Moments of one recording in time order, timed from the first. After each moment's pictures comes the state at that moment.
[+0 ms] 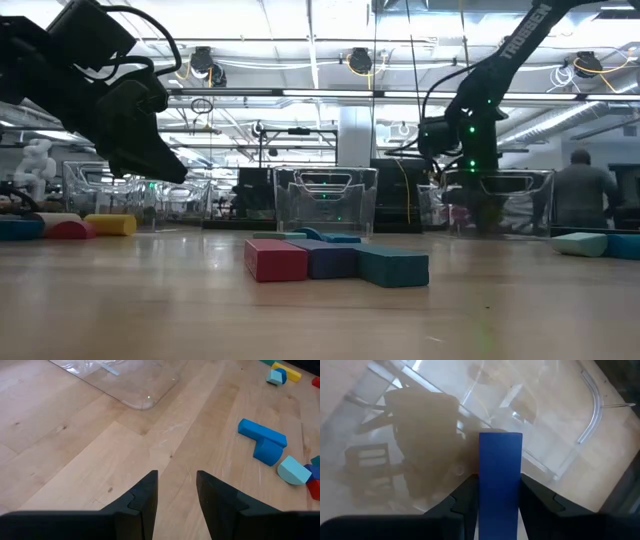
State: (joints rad) left arm 0.00 0.81 0.19 0.04 -0.24 -0.46; right arm -0.77 1.70 0.92 -0.68 0.31 0.17
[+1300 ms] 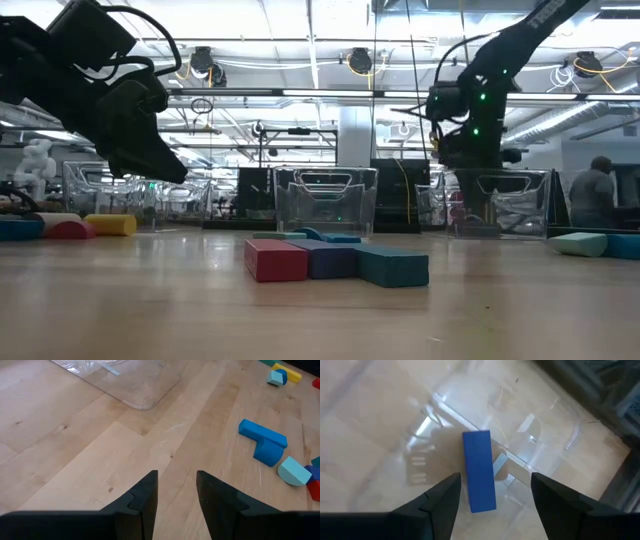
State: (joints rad) left arm 0.00 0.81 0.19 0.04 -0.24 -0.46; right arm -0.76 1.48 0.92 -0.72 0.21 0.19
